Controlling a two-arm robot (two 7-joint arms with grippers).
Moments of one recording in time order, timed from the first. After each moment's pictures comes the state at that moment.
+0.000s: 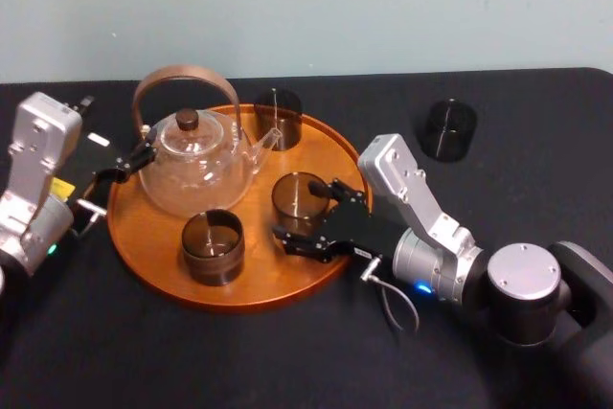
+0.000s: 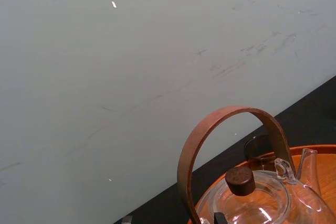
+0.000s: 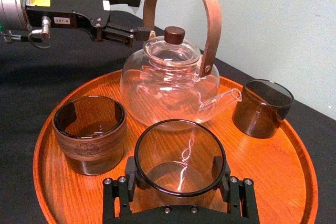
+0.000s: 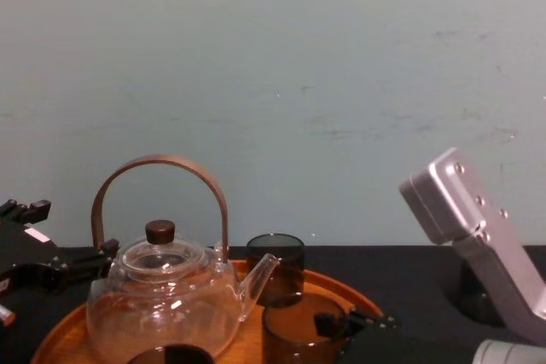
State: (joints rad) left arm -0.20 0.60 0.45 -1.41 -0.25 -0.12 0.03; right arm 0.24 0.30 -0.52 -1.36 0.16 0.04 0.46
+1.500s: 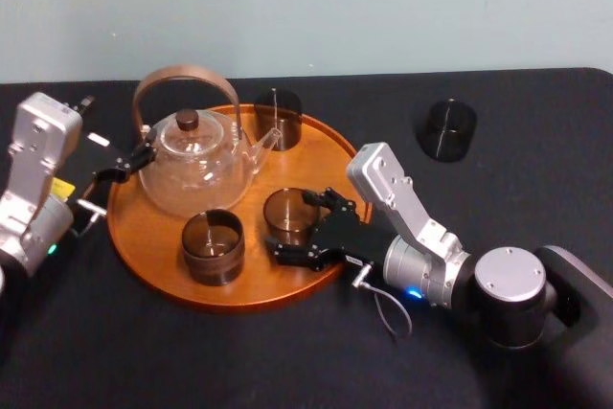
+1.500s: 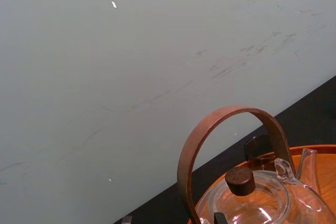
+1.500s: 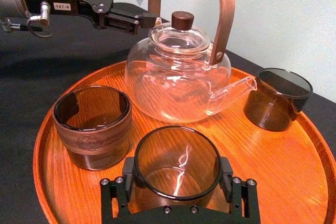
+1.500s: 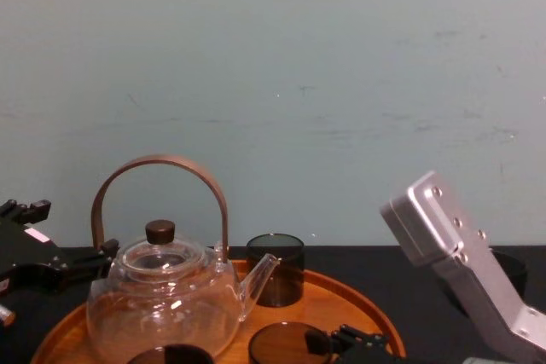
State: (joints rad) left arm -0.20 0.60 0.45 -1.41 -0.25 -0.12 0.03; right arm 0.27 0.28 -0.54 -1.29 0.15 0.03 0.47
